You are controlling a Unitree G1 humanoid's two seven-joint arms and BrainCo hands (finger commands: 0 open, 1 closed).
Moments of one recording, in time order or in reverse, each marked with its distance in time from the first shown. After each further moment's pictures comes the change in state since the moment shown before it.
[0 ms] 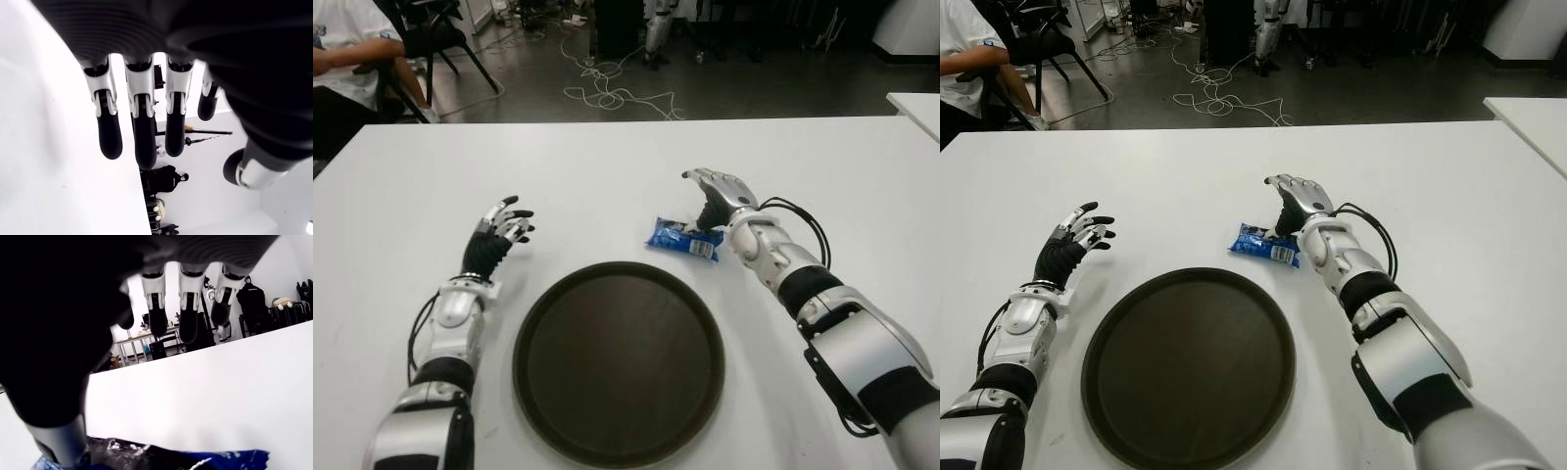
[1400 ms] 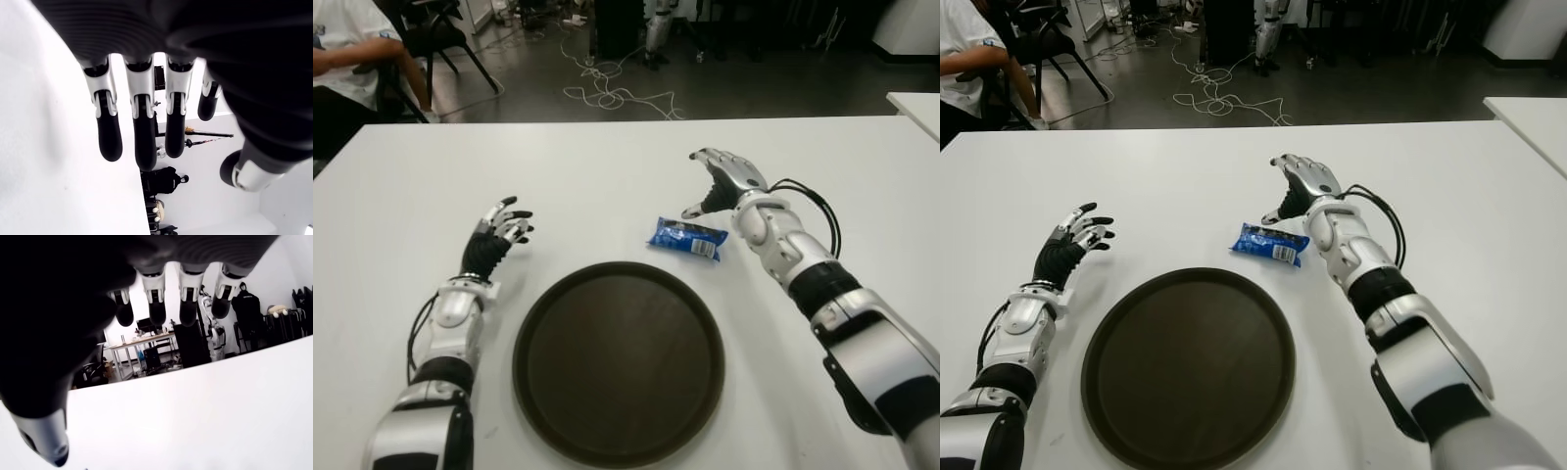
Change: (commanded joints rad) left arm -0.010 0.009 -0.011 0.008 0.010 0.001 0.011; right arm 0.086 -0.083 -0.004 -0.368 0.000 0.188 0.134
